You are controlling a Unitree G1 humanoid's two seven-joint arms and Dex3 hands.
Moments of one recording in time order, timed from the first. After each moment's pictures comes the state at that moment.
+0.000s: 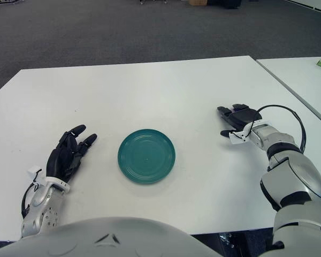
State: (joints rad) left arm 0.35 -0.02 0.15 -0.09 -0.42 -0.01 -0.25; right arm -0.68 -0.76 0.68 1.28 -0.88 -0.44 -0.26
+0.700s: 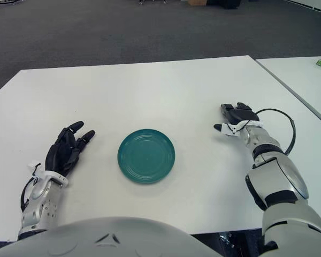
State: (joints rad) left arm 0.24 0.01 0.21 0.02 -0.43 -0.01 -0.28; right arm -0.71 -0.63 0.51 1.33 -0.70 -0.26 -0.19
